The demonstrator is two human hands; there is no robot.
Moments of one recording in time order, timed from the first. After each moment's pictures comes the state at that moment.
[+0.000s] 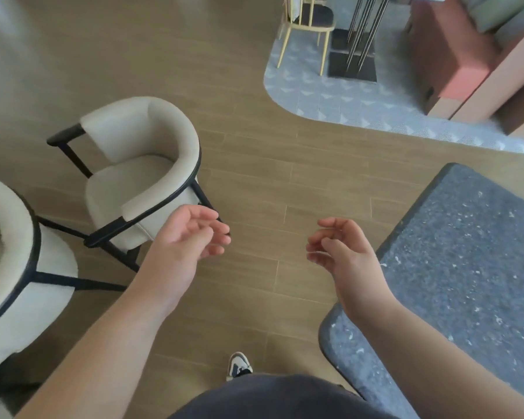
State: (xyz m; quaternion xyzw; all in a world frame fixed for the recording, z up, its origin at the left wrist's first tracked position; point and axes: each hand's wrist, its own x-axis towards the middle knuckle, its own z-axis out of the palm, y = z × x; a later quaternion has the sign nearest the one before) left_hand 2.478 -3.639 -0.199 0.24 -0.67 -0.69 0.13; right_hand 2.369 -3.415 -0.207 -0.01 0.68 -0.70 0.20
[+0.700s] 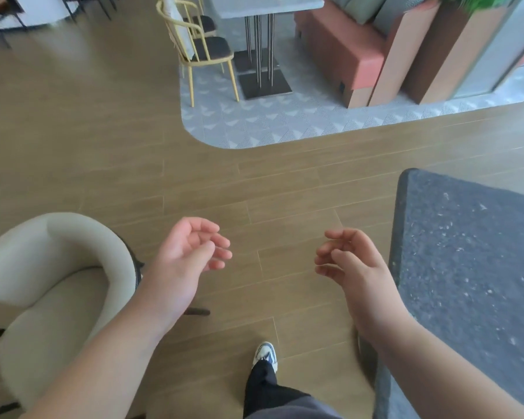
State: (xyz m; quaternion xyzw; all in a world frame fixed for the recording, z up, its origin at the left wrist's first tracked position) left_hand 2.176 -3.709 -0.186 0.12 -0.73 -0.67 0.01; right_hand 2.162 -3.462 -0.217 0.10 0.66 -0.74 0.04
